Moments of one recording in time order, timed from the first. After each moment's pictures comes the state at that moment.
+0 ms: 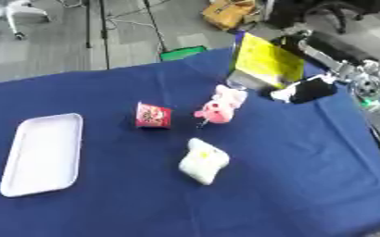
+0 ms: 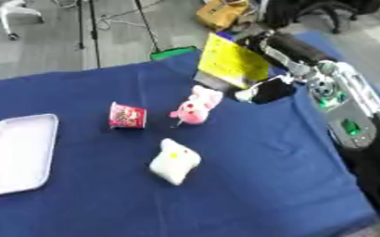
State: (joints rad) left arm -0.24 0.20 0.21 -1.84 0.04 -0.12 0.04; right arm -0.73 -0.62 0.16 -1.55 0.64 -0.04 0.36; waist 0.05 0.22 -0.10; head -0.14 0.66
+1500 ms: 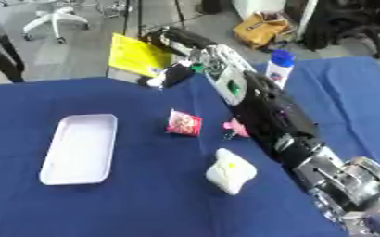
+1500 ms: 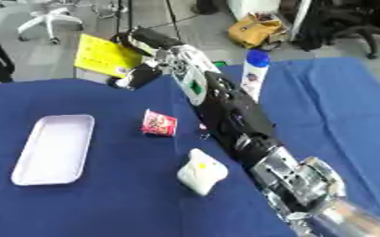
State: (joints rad) left arm -0.33 0.17 0.14 -1.89 0.04 -0.14 0.01; right arm -1.09 -0.24 0.15 -0.88 0.79 -0.27 0.22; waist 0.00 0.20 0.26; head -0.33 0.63
